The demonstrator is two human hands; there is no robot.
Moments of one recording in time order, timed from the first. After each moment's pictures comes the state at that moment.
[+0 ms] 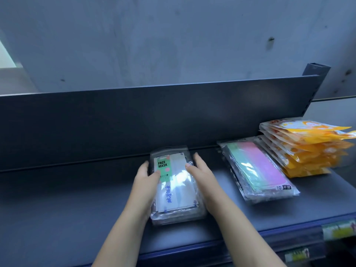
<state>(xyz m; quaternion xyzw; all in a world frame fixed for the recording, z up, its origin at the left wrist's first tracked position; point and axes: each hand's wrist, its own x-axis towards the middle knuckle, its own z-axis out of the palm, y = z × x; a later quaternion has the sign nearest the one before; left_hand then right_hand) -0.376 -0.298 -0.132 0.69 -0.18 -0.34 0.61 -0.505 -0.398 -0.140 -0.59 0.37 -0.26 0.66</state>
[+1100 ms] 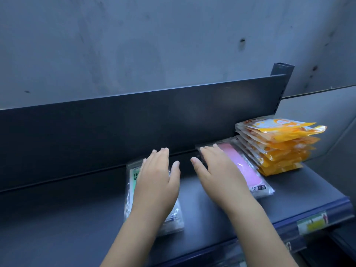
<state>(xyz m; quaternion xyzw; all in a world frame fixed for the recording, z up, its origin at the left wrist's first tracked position) -0.442 -0.337 -0.088 0.79 -0.51 -0.05 0.35 -0.584 -0.426 -0.082 -0.84 0.46 -0.22 0.17</state>
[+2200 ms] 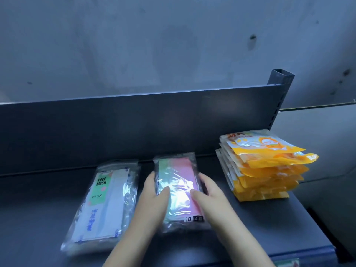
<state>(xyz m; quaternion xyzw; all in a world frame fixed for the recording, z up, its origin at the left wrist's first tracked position) -0.535 -0.409 -0.110 0.78 -0.23 -0.31 0.50 -0.665 -0.503 -0.121 -0.61 0.44 -0.21 0.62</state>
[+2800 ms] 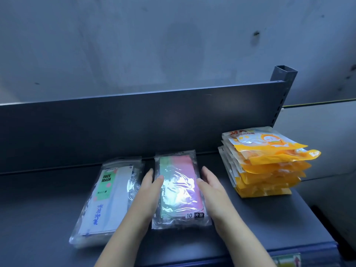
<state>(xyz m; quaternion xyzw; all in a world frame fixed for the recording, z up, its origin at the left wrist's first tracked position) -0.514 -0.403 -0.117 0.75 -0.21 -0.35 0.53 -0.658 -0.505 -0.129 -0.56 0.44 -0.24 0.66</state>
